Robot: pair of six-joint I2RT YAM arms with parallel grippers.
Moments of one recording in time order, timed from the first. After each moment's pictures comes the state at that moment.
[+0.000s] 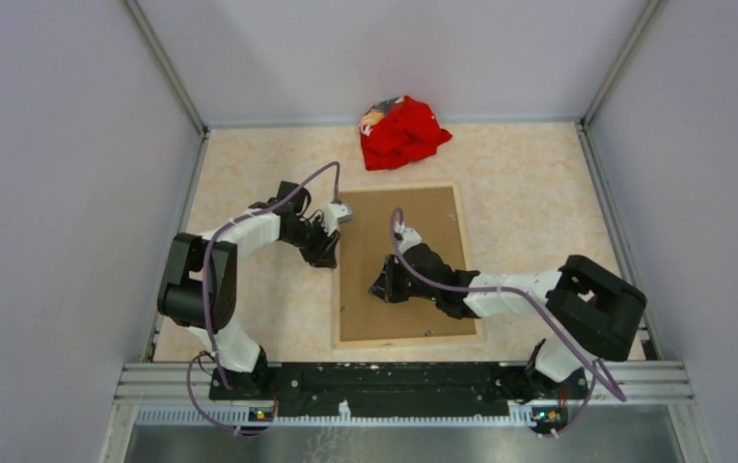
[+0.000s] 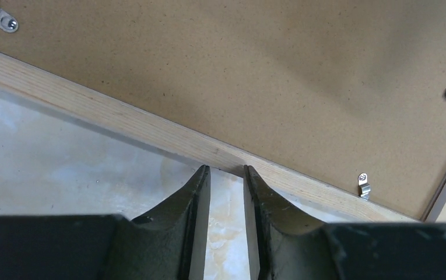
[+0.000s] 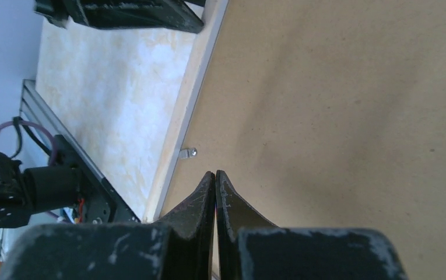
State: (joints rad) left arm -0.25 1.66 0.97 -0.53 0.64 0.63; right arm 0.99 1.50 0.64 0.32 -0.02 0.79
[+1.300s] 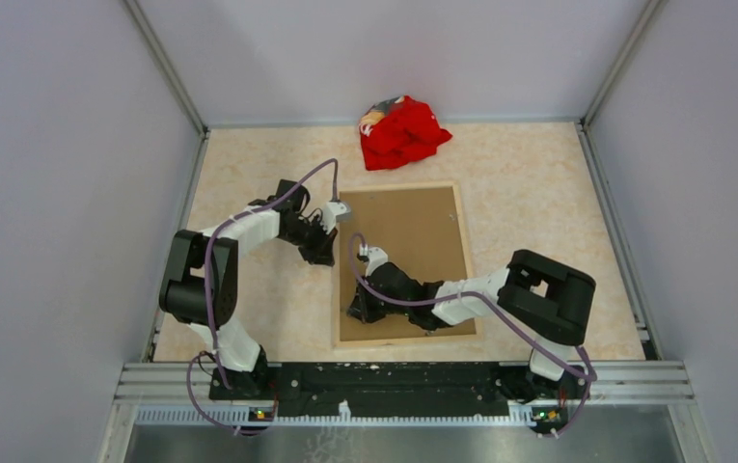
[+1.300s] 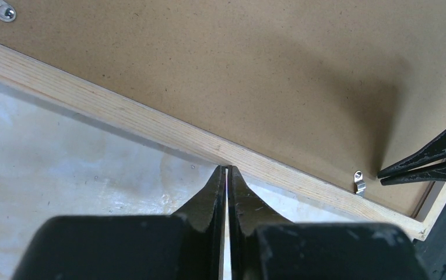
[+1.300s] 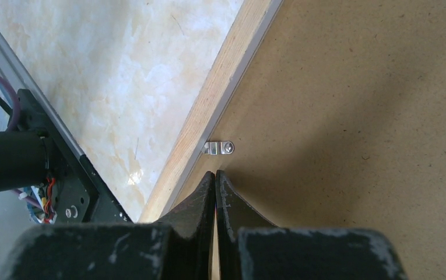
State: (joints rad) left arm -0.24 1.69 1.00 -0.56 0.65 0.63; right arm 1.15 1.76 0.76 0.41 0.01 0.74
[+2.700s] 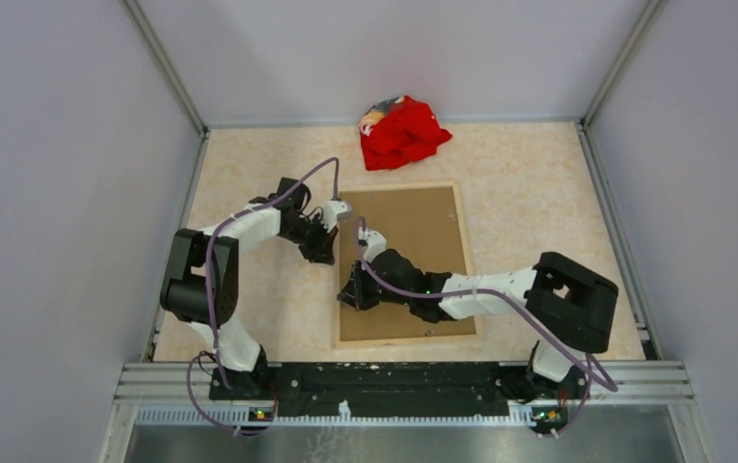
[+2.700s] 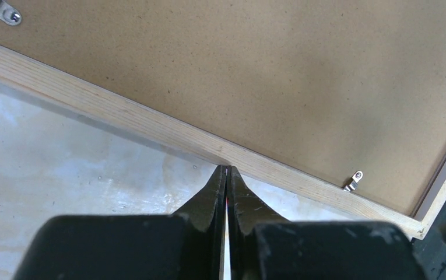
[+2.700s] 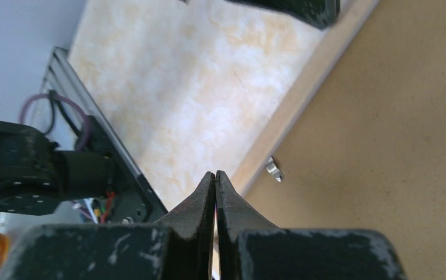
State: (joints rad) left arm -0.24 1.70 1.01 -0.58 0.65 0.63; right arm 1.14 1.69 0.82 0.36 0.02 0.73
